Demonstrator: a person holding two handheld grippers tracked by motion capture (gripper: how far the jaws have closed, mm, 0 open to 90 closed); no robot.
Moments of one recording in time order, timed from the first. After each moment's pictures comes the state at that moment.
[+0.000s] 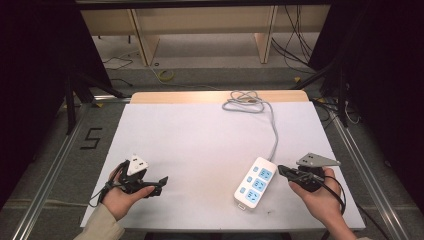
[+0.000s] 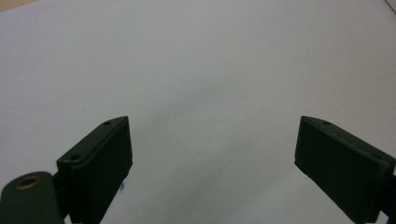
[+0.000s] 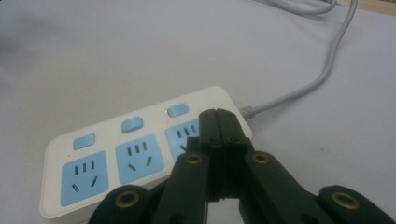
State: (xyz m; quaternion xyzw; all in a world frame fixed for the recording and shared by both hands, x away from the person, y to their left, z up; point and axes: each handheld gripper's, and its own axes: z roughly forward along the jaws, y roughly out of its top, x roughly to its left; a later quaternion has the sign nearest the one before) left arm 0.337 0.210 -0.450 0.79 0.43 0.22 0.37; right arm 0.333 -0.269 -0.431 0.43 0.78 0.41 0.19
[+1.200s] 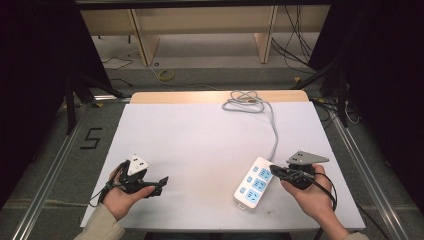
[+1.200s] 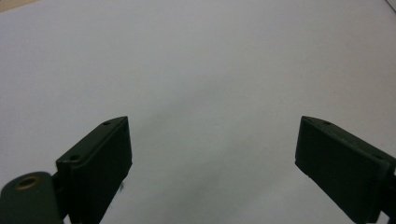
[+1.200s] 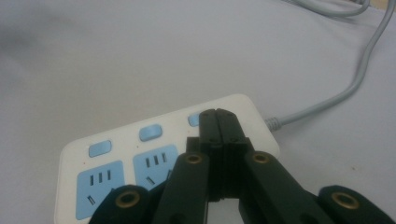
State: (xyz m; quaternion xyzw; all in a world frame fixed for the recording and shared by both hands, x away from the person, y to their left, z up) left arm 0.337 0.209 -0.450 0.79 0.43 0.22 0.37; right arm 0.341 -0.250 -0.431 0.41 0.80 0.40 0.17
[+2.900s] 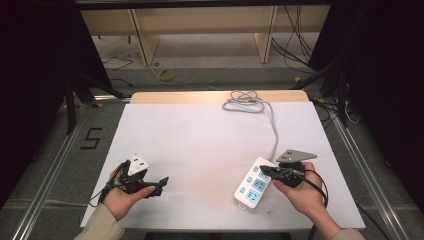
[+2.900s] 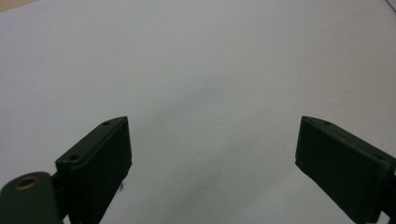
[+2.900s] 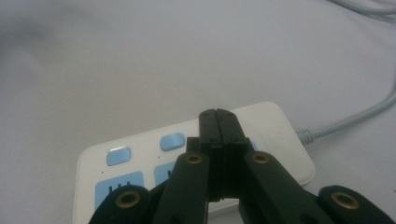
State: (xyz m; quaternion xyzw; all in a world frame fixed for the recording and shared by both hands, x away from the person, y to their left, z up) left arm 0.337 0.209 -0.450 0.79 0.43 0.22 0.37; right arm 0.348 -0.230 -0.432 0.39 0.82 0.39 0.15
